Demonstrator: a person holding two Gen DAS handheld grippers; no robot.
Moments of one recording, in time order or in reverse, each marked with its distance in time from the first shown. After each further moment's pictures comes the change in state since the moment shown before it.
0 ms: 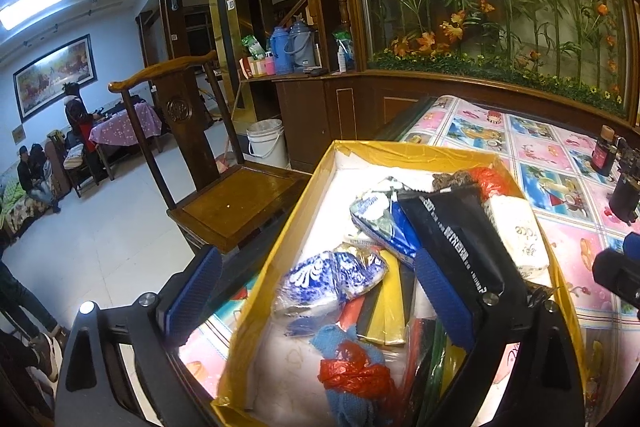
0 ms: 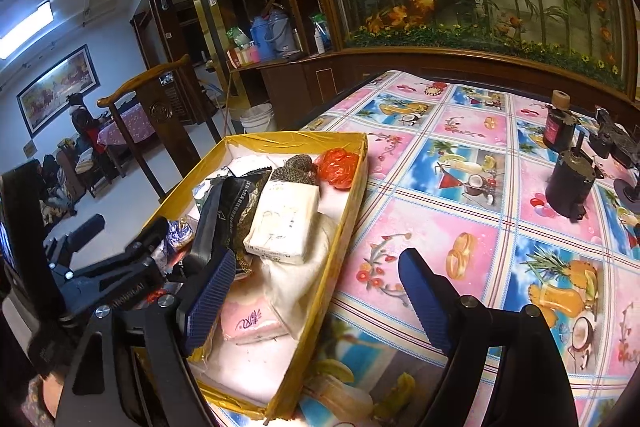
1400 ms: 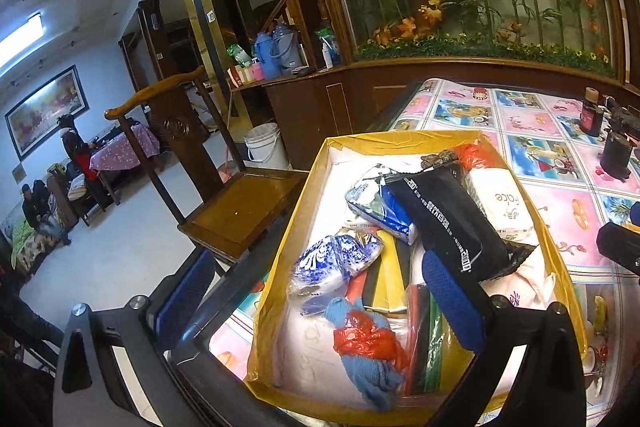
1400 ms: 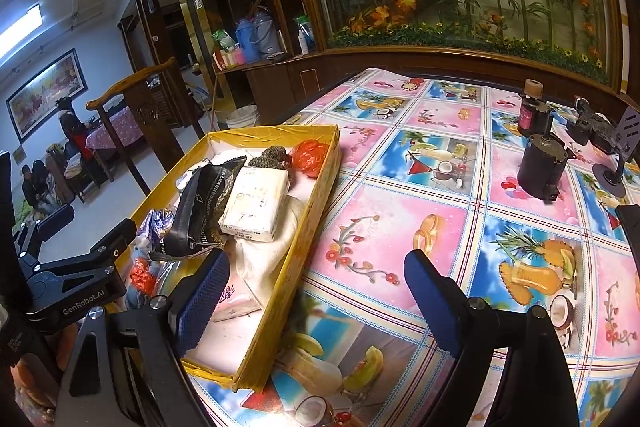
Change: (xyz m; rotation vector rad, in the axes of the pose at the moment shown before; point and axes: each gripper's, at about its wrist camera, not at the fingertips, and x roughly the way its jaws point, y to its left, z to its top) left arm -0.022 -0.008 -0.001 0.130 0.023 0.011; right arm -0.020 -0.014 -0.015 0.021 -0.006 -0.048
